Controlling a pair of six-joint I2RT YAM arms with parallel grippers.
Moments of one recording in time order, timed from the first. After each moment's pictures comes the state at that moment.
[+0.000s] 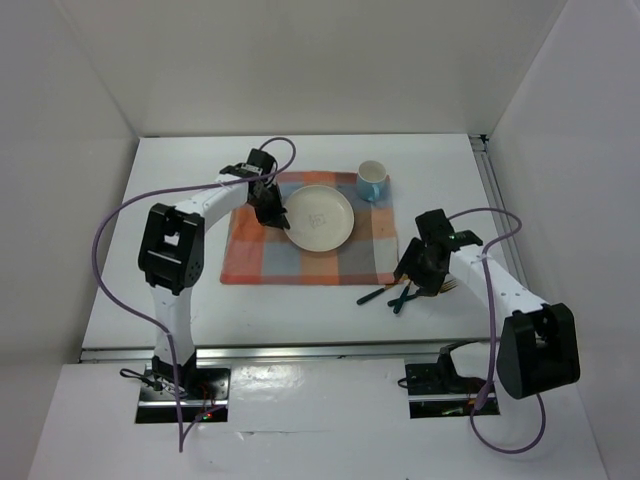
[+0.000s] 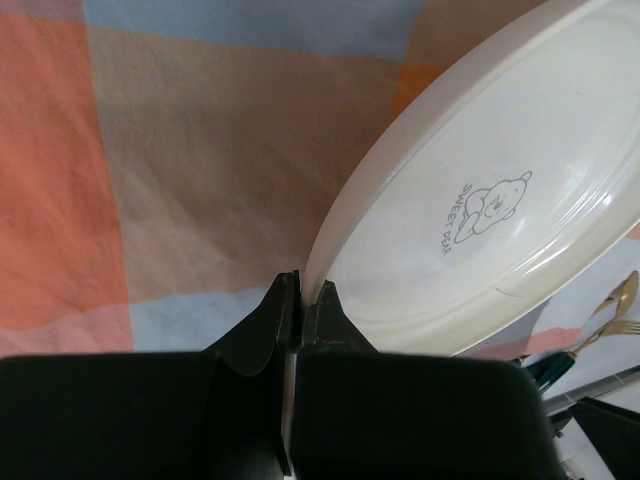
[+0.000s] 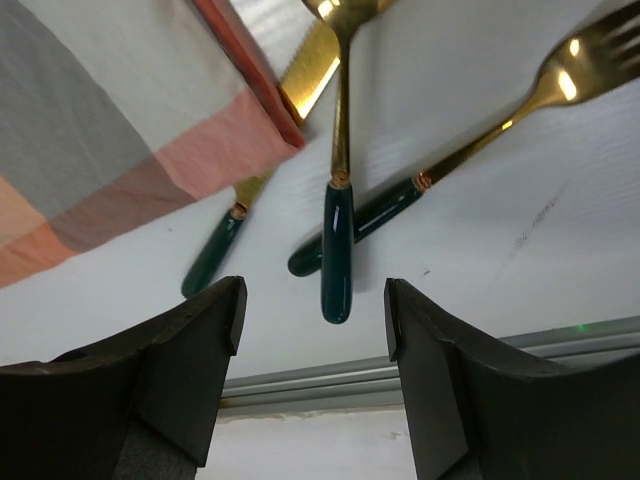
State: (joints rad) left arm -0.32 2.05 1.60 -0.68 0.22 -0.63; right arm 0.22 1.25 0.79 -0.79 0.00 0.78
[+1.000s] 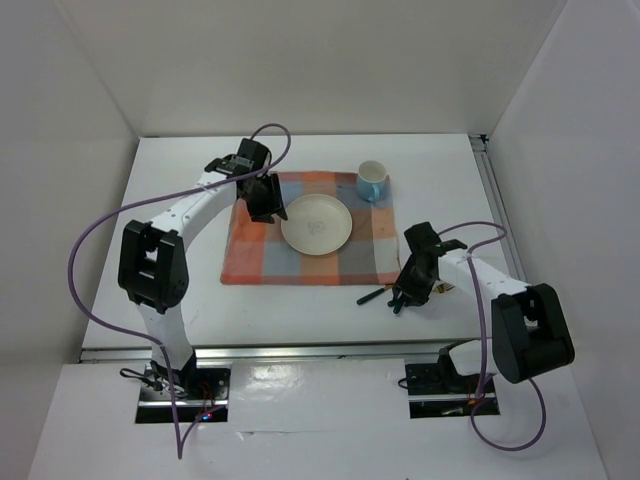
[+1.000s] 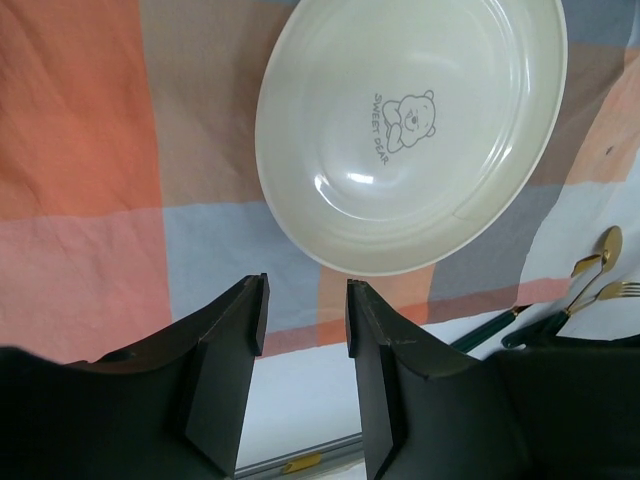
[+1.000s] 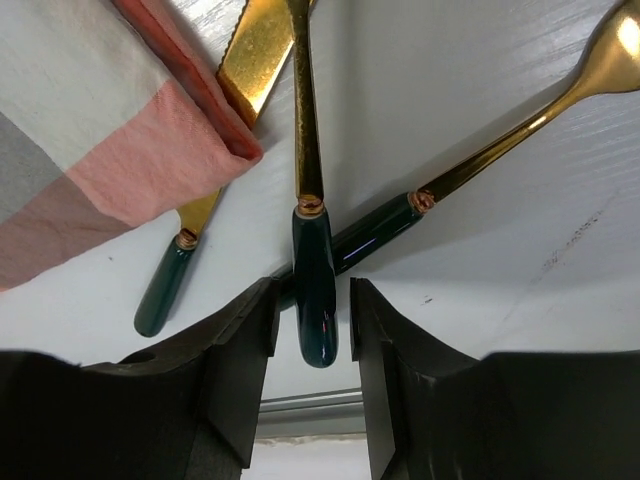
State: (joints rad) left arm -0.34 1.87 1.59 -0.79 0.15 -0.58; right arm 0.28 1.33 0.68 -0.69 0.00 0.85
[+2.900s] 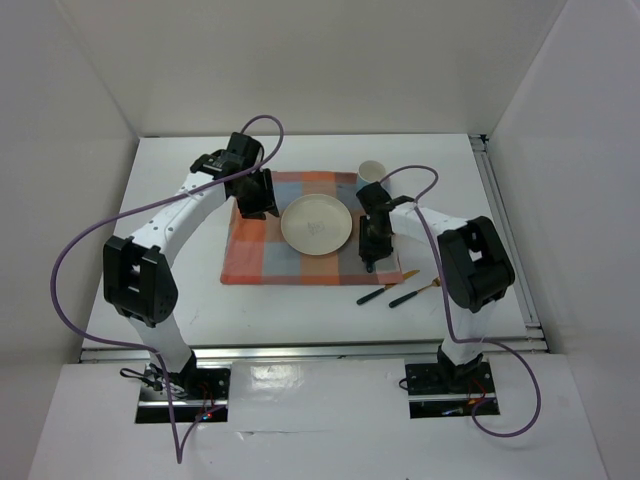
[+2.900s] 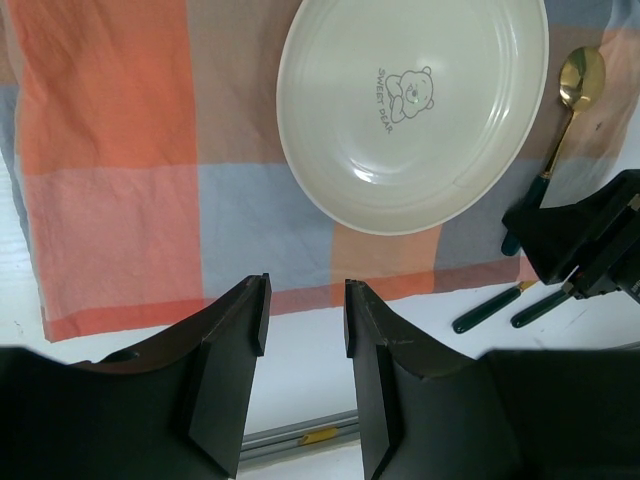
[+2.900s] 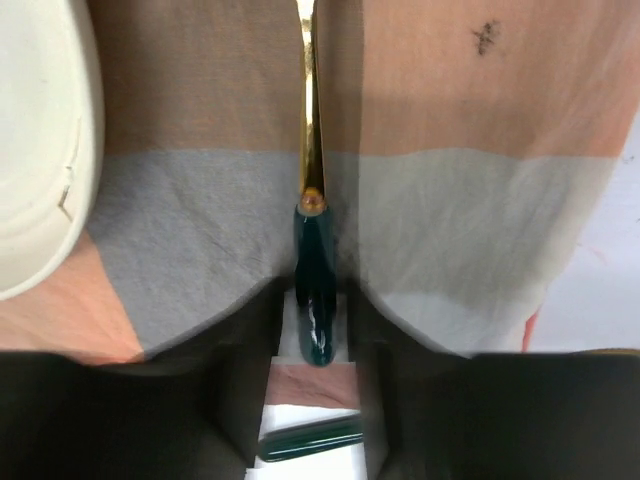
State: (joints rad) left arm -0.34 1.75 1.61 -0.89 0.09 -0.55; right arm 0.44 1.84 1.19 -0.60 0.07 0.48
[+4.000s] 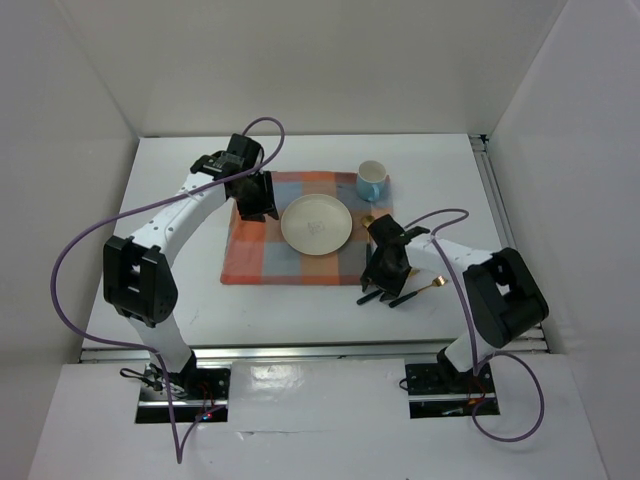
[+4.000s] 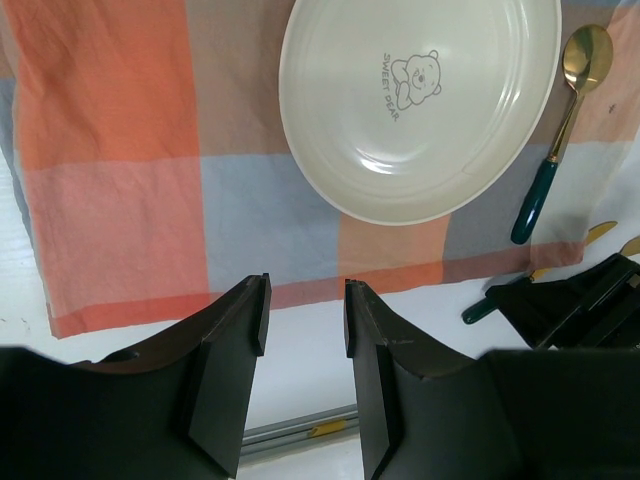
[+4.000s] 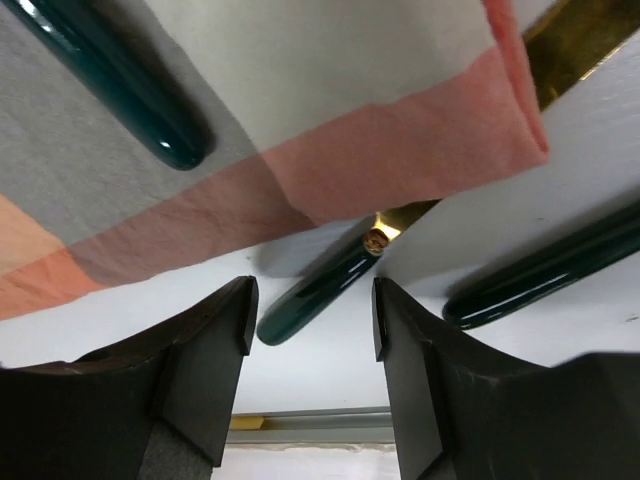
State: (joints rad) left arm -0.34 1.75 1.60 -0.90 0.11 -0.53; right arm 0.49 1.56 0.84 -0.64 -0.01 1.01
